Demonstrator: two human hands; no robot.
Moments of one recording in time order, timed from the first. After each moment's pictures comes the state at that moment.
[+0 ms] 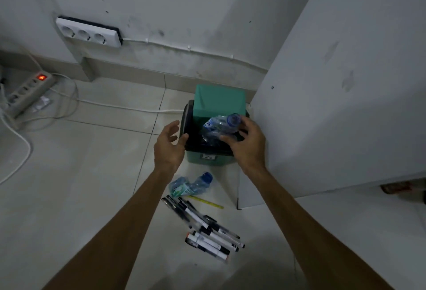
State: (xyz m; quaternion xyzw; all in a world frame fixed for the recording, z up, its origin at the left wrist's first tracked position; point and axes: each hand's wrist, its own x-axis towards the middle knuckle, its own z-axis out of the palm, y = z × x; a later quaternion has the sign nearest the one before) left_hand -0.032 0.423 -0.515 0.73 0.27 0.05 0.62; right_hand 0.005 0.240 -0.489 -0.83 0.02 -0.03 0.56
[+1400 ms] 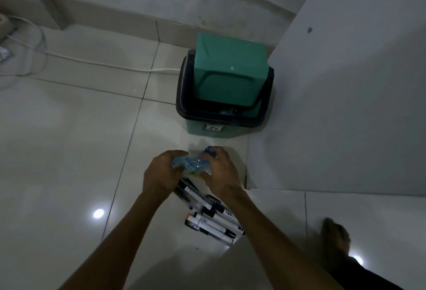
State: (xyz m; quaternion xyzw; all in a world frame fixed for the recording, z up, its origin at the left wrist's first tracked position) left_hand -0.104 0.426 -0.655 0.89 0.17 -0.13 0.41; right_hand -0.071 0.257 -0.670 -0.94 -0.13 0.21 0.23
